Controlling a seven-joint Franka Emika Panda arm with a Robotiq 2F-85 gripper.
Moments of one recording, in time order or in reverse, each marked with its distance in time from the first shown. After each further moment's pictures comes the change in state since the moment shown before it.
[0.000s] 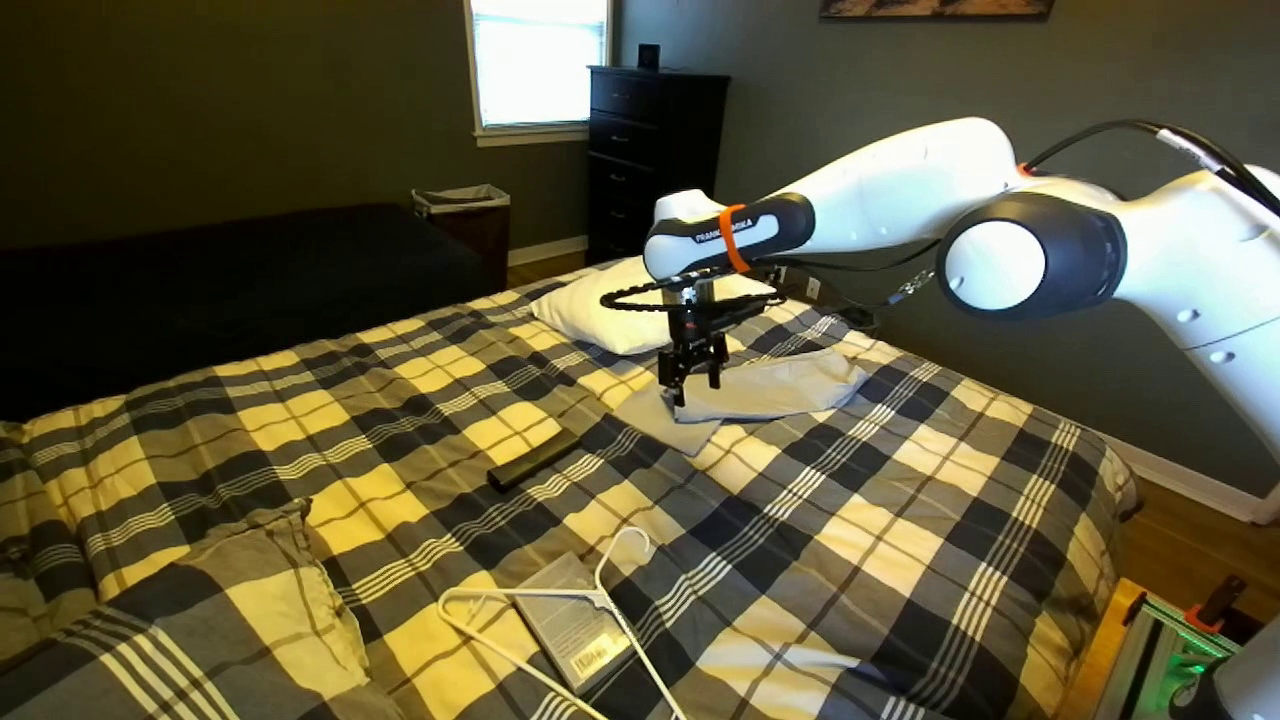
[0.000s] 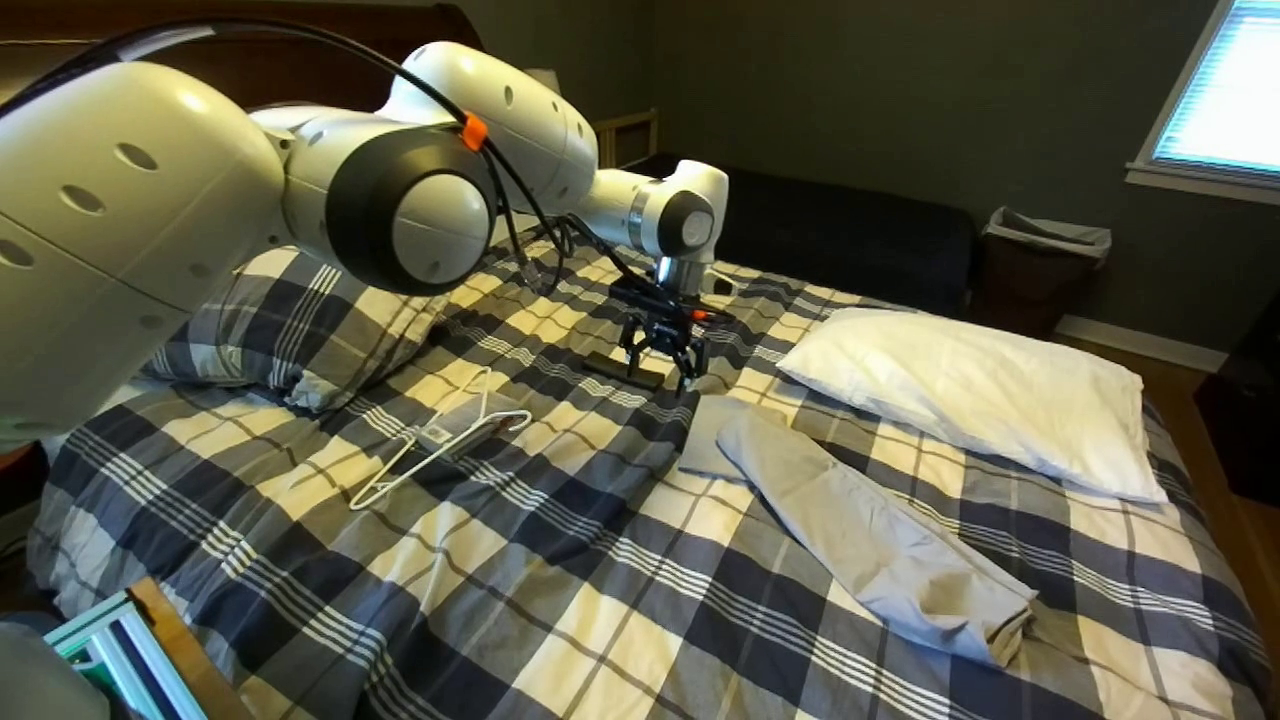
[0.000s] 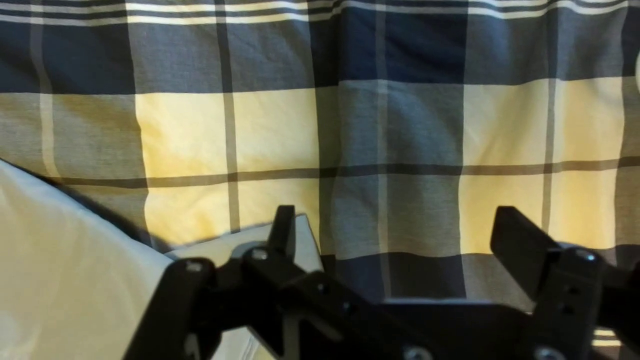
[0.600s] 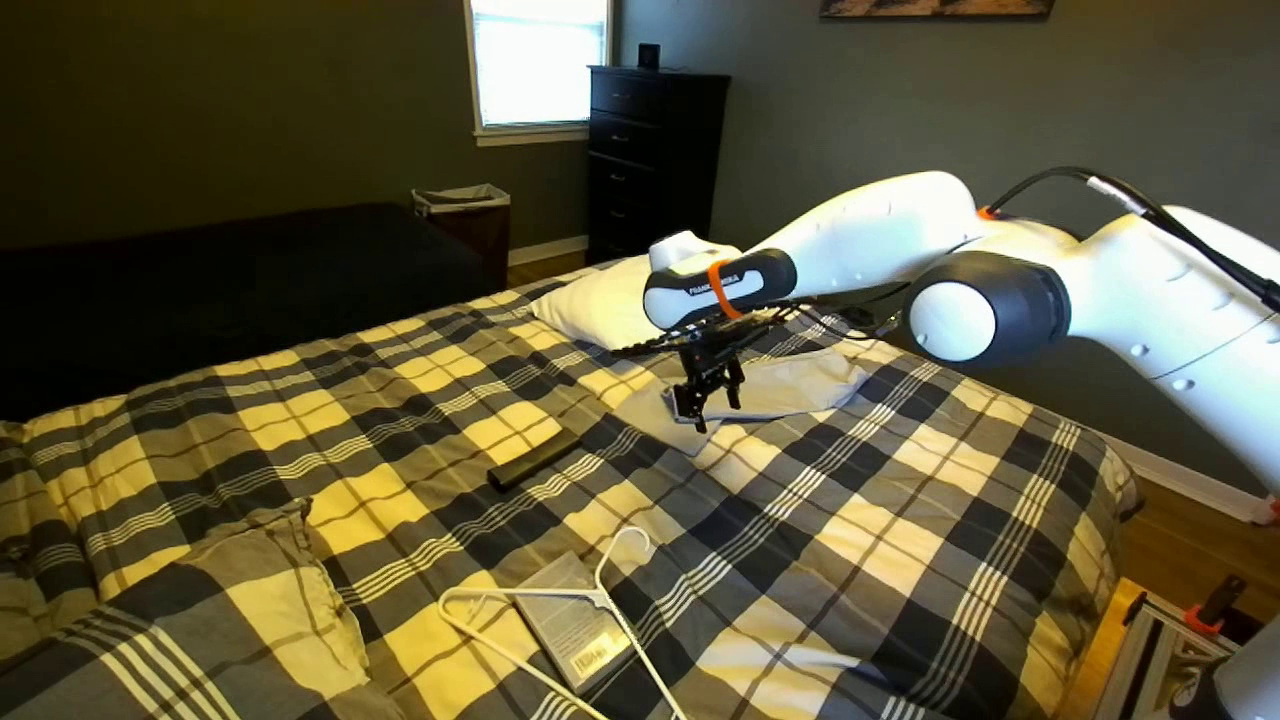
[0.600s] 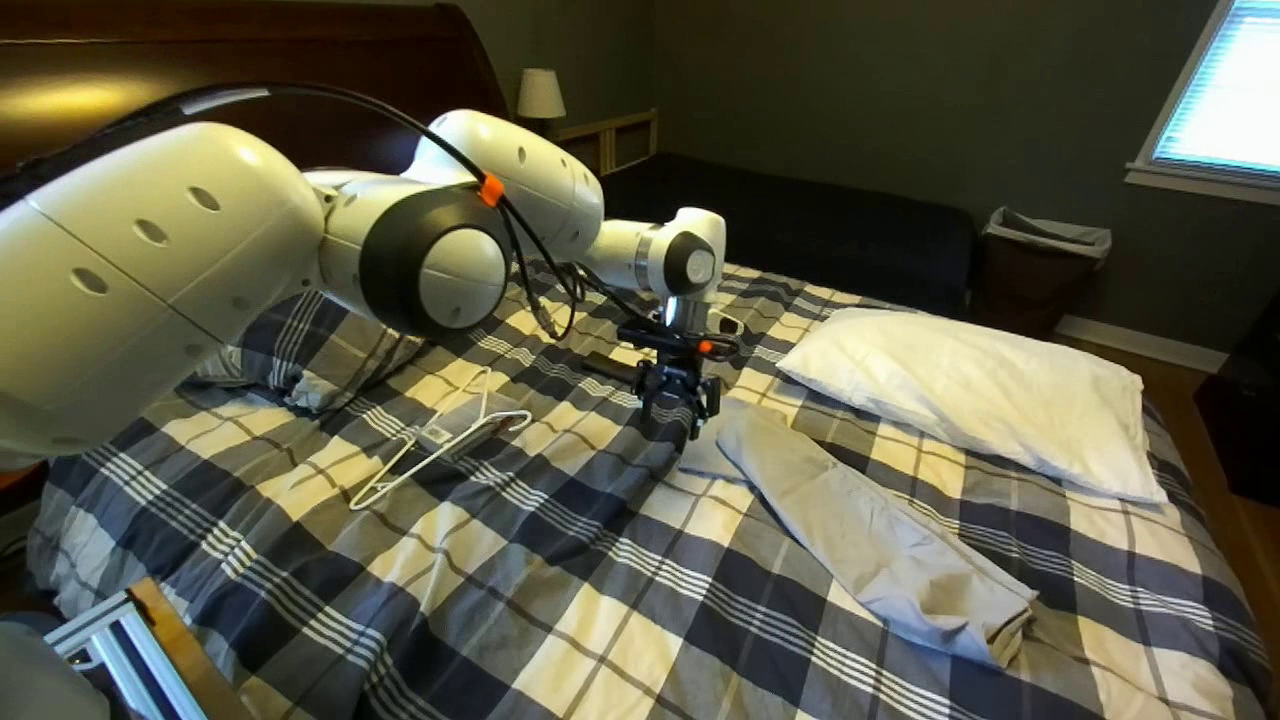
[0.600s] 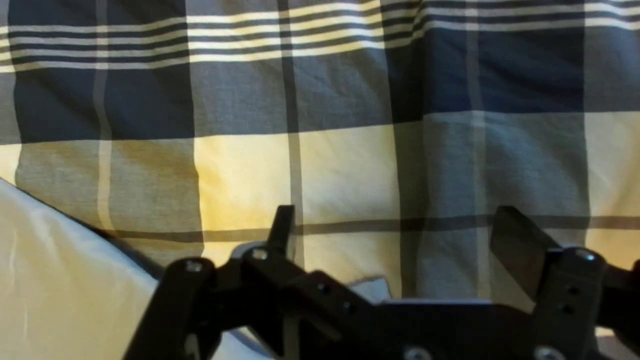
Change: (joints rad) arm 0.031 0.151 -0.078 0.110 -0.077 -0.059 0.042
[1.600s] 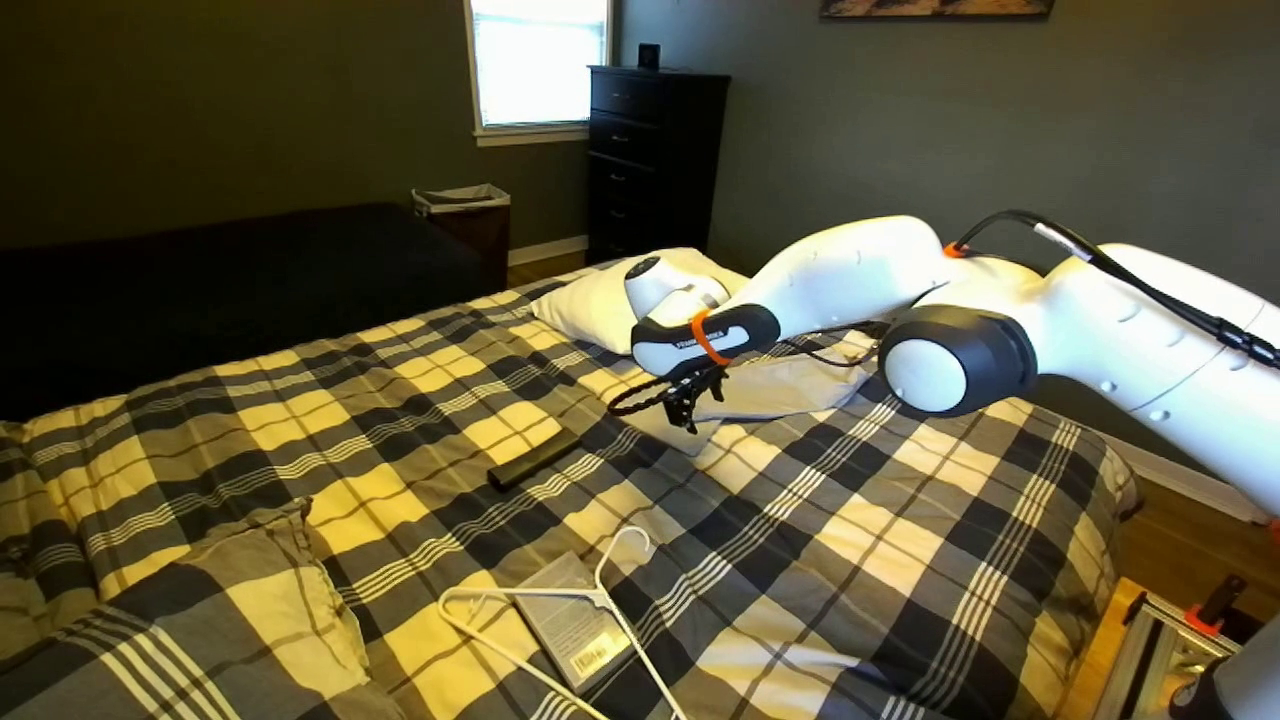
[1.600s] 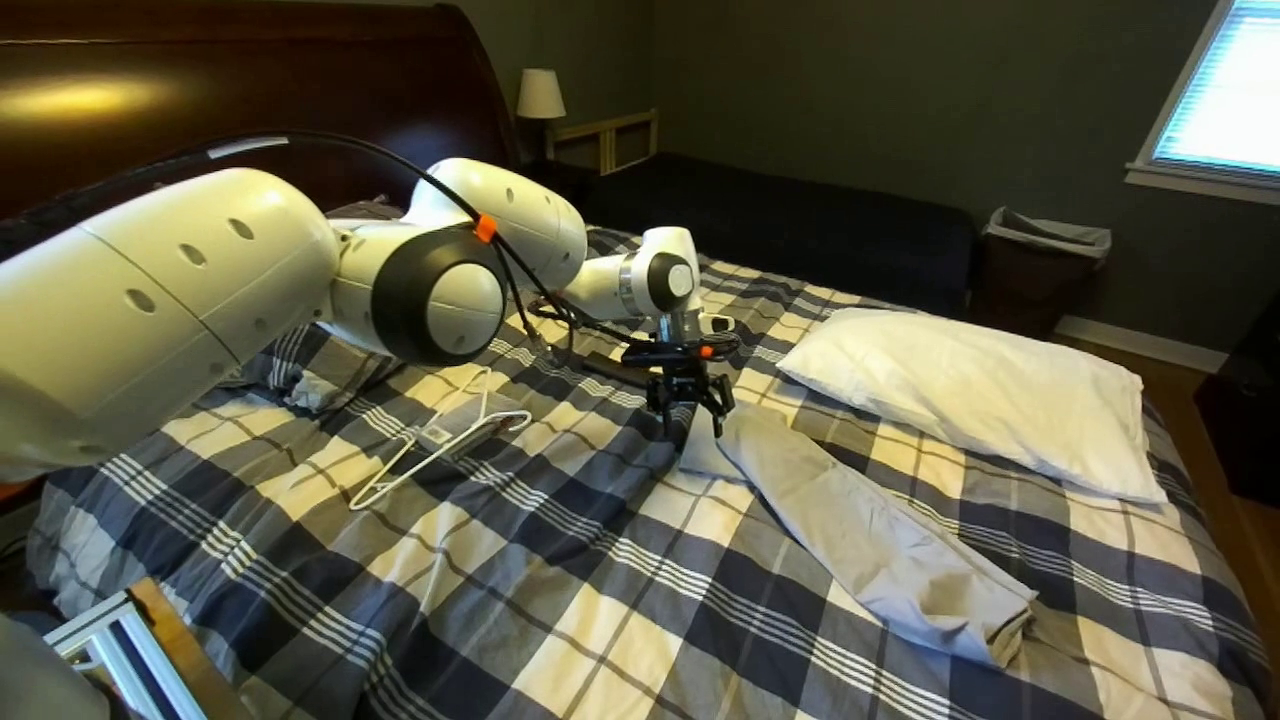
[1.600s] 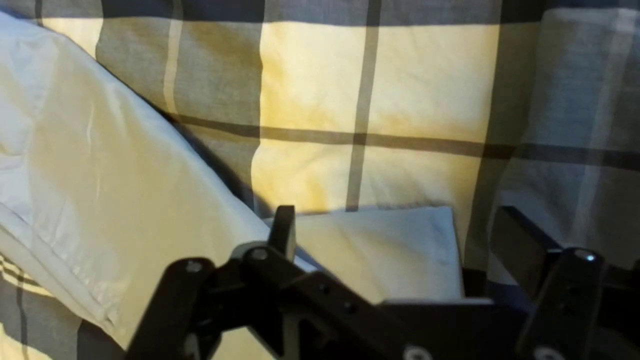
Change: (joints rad) arm 0.078 0.125 -0.072 0.108 -0.166 0.163 0.008
